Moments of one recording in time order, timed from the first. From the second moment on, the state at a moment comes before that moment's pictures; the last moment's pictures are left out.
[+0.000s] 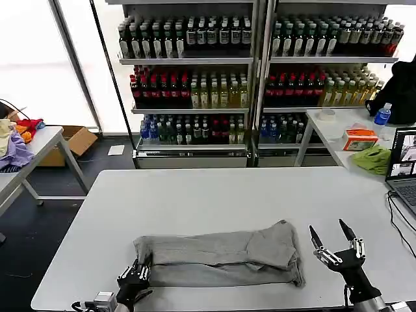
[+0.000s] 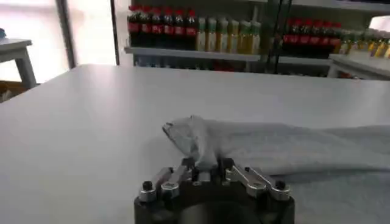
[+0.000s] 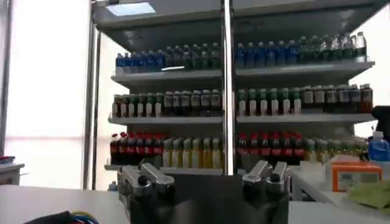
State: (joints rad) left arm 1.62 -1.27 -0.46 -2.01 -0.35 0.26 -0.10; right arm -1.73 1.06 0.76 2.02 0.57 0.31 -0.17
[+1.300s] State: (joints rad) left arm 1.62 -1.07 -0.91 -2.22 -0.56 0.41 0.00; right arm -1.73 1.06 0.75 2.02 0.58 0.32 -0.17
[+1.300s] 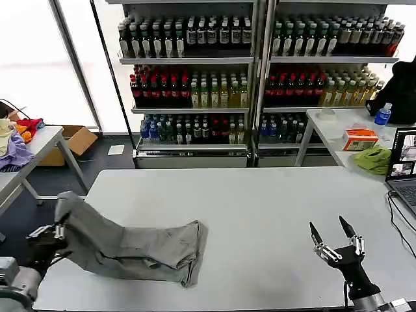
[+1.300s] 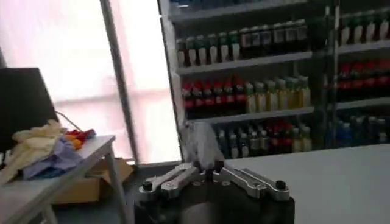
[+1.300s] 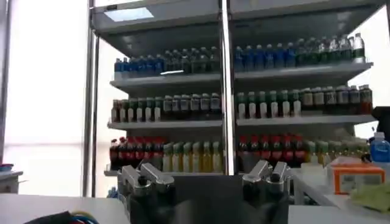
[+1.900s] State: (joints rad) left arm 1.46 -1.08 -0.41 -2.18 -0.67 0.49 -0.14; right arm -1.76 1.10 0.74 2.02 0.55 0.32 -0.18
